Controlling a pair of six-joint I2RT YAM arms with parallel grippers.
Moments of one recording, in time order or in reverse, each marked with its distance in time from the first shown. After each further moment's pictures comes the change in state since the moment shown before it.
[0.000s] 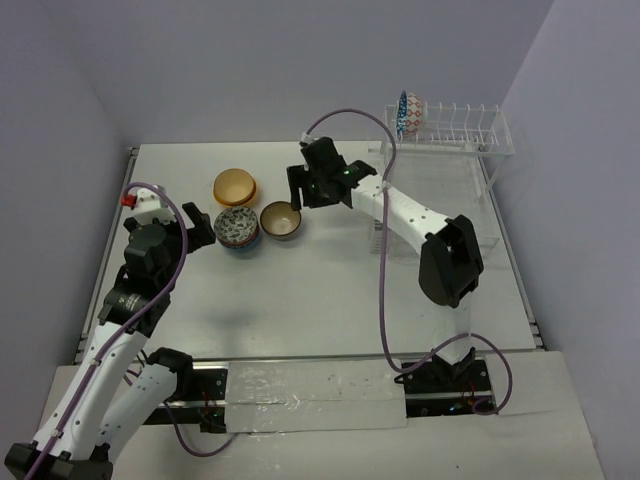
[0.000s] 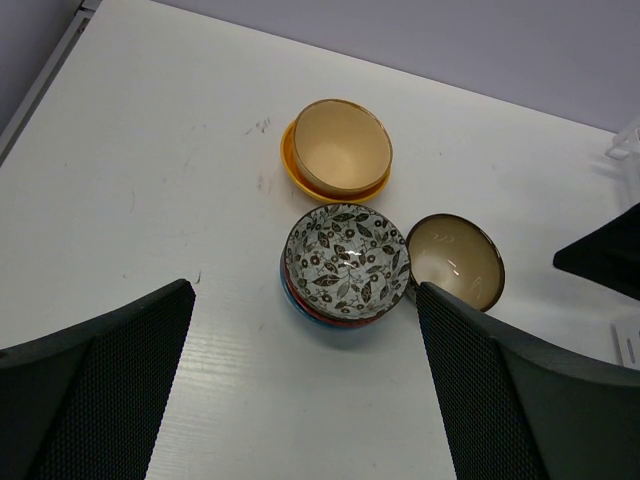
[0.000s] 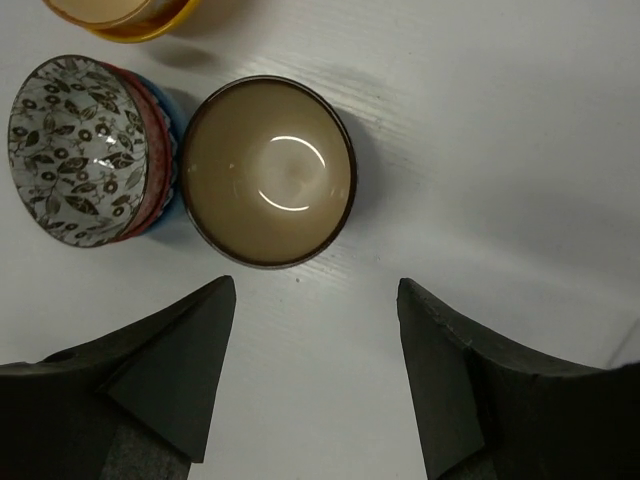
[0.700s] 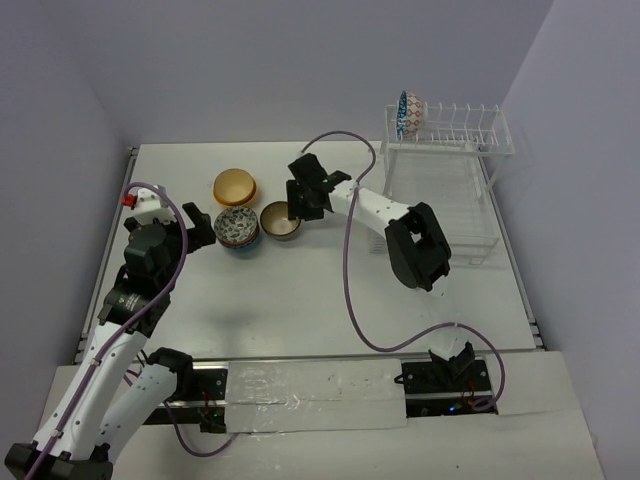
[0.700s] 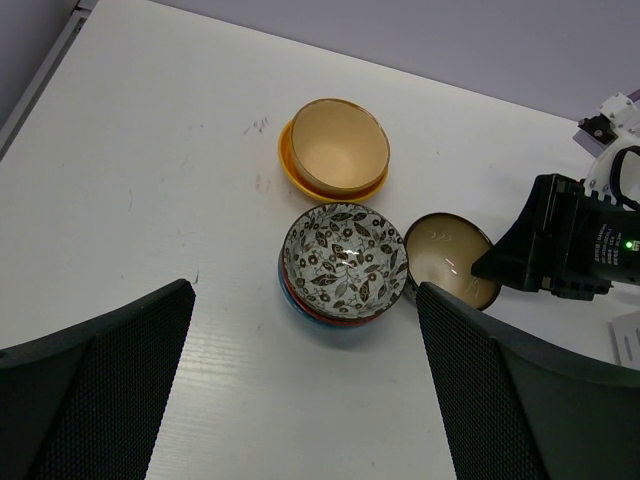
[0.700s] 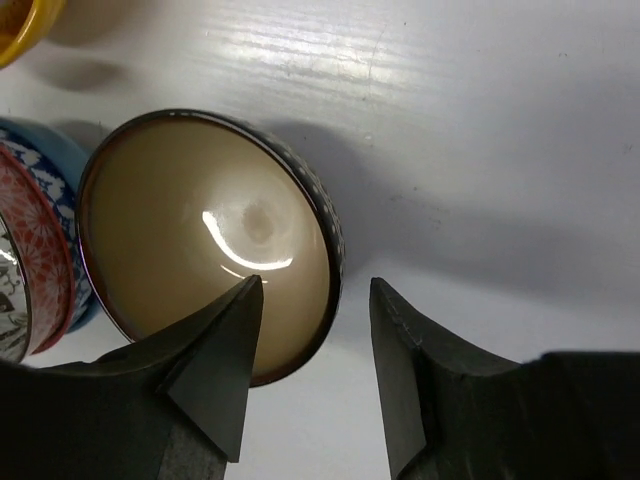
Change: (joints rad) left arm 0.000 0.000 0.000 0.000 0.007 0.000; right arm 0.001 0.257 0.063 0.055 -0.006 0.146
